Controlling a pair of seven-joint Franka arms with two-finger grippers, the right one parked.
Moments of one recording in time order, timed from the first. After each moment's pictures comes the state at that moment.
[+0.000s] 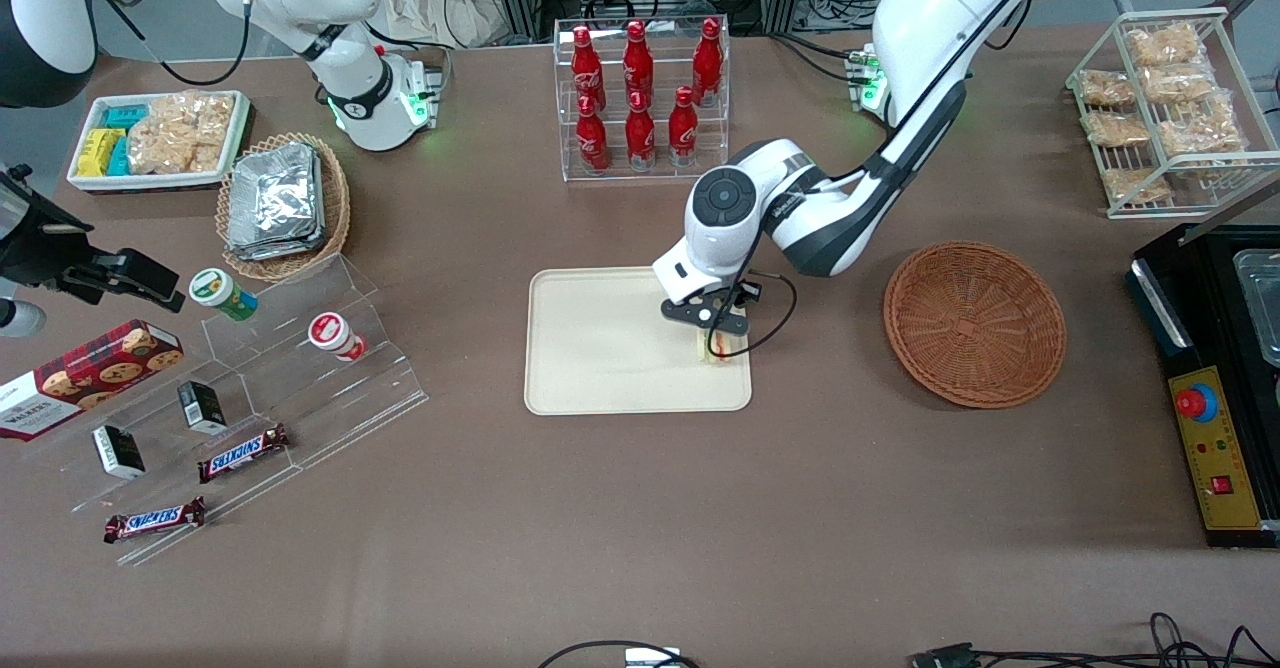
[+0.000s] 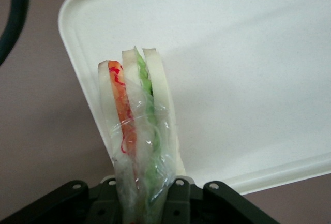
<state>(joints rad) -0.22 0.55 -0.57 -1.88 0.34 2.26 -0.67</state>
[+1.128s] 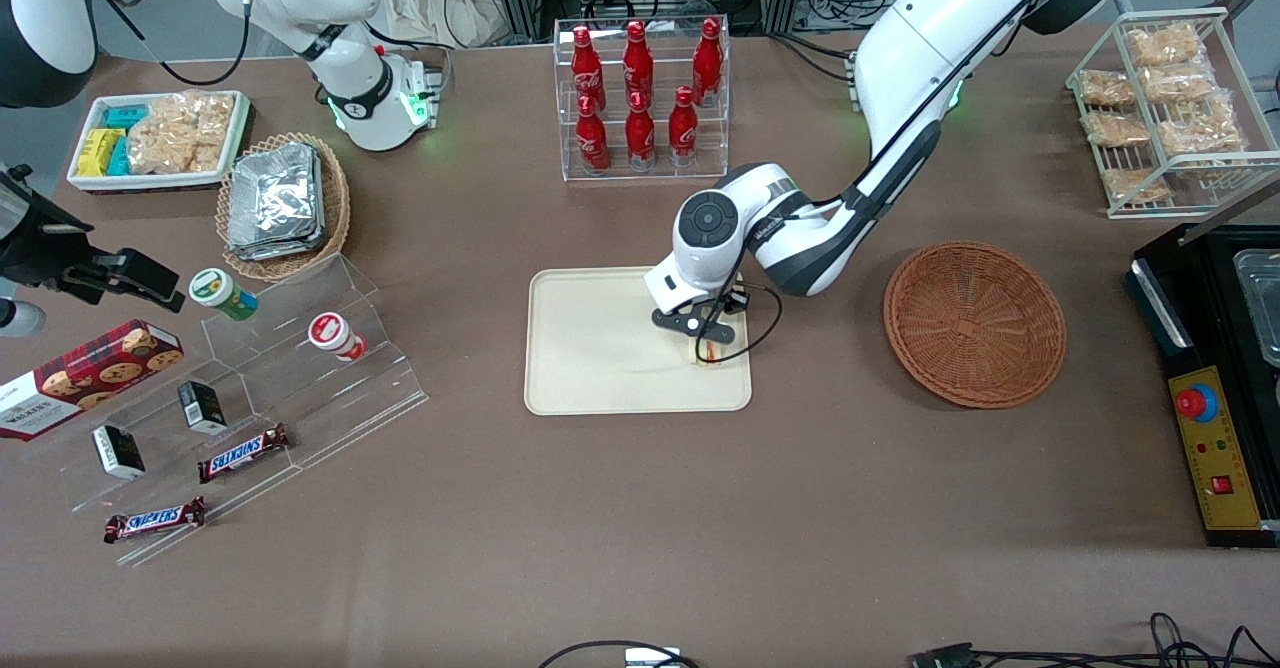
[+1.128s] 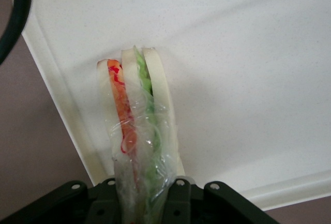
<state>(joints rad) -0.24 0.64 -0.57 -1.85 0.40 2.27 -0.73</state>
